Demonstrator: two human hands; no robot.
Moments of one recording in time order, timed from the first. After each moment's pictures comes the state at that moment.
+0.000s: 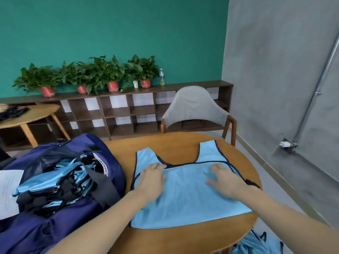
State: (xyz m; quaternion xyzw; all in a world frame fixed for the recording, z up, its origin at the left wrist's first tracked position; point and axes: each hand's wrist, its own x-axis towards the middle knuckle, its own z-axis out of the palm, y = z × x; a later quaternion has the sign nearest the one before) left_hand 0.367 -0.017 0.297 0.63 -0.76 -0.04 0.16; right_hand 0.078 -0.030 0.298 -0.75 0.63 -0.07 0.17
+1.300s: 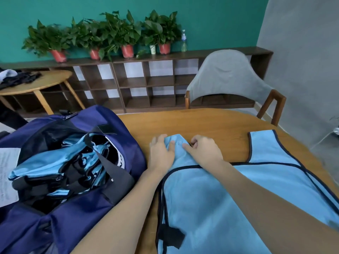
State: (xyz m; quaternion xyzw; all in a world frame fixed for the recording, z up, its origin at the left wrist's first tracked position) left_hand 0.425 -0.104 0.249 0.71 -0.56 -0.16 0.39; right_hand 0.267 -0.128 0.269 -0.71 0.63 -0.24 0.21
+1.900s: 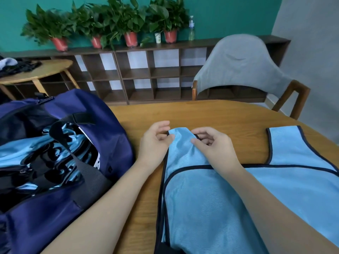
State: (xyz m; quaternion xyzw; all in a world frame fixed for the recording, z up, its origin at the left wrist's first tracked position) left_hand 0.452 -0.110 0.253 0.61 -0.51 -0.28 0.53; right_hand 0.260 -0.122 0.258 -0.66 0.48 -0.45 0.38
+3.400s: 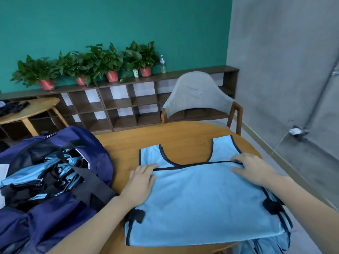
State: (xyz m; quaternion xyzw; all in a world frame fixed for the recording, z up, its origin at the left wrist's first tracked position) left_hand 0.413 -0.019 0.243 0.61 -0.77 -0.04 0.18; right_hand 0.004 -0.061 0.284 -0.75 0.65 -0.07 0.10
